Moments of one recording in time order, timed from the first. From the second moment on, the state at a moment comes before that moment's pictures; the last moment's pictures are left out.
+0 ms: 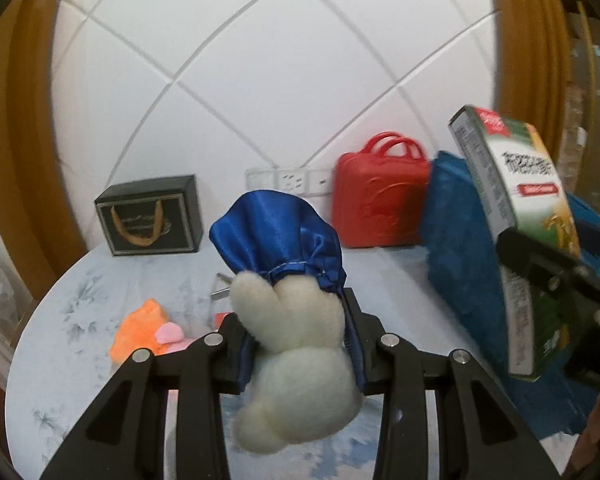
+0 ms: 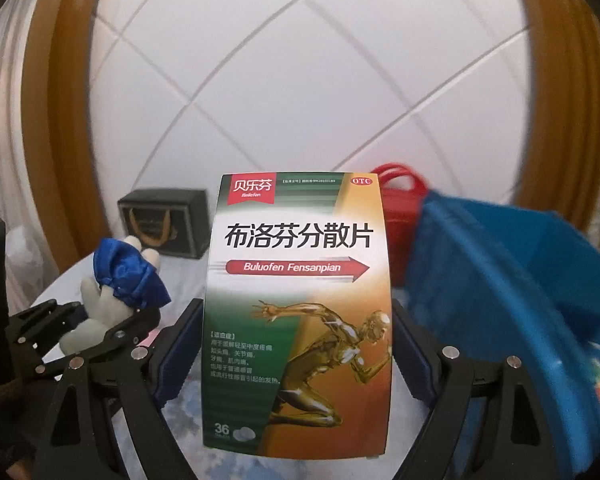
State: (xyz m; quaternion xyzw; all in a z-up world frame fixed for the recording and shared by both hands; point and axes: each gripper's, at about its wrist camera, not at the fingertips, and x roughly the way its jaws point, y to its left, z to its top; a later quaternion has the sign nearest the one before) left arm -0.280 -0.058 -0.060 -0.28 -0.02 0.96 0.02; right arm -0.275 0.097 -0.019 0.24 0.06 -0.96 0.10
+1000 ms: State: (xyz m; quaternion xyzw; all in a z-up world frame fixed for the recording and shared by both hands) left arm -0.188 0.377 0.012 -0.24 0.05 0.96 0.13; right arm -0.174 0.538 0.039 0.18 0.00 -0.98 -0.01
